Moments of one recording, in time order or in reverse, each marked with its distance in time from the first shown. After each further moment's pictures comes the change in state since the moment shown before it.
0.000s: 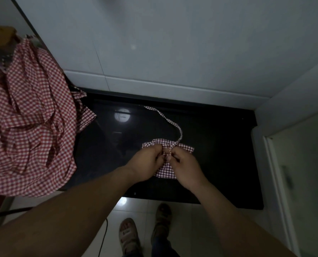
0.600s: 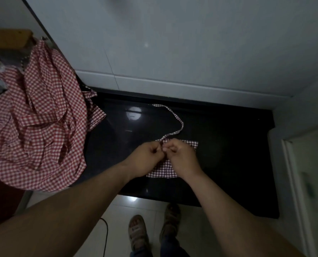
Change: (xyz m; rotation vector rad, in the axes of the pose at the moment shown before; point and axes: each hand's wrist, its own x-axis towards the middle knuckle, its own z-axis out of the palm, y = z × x) left_hand -0.006 -0.003 -0.024 -0.378 -0.002 -0.301; right_hand 0.039 -0.014 0.023 0.125 0.037 0.036
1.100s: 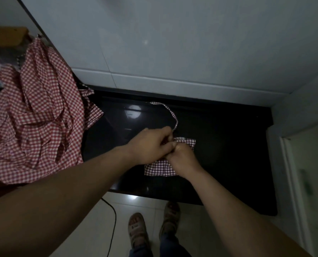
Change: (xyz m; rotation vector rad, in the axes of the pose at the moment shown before) left_hand 0.015 0.045 -0.014 0.574 -0.028 0.365; right_hand -0.004 -0.001 -0.014 -0.012 -0.168 0.037
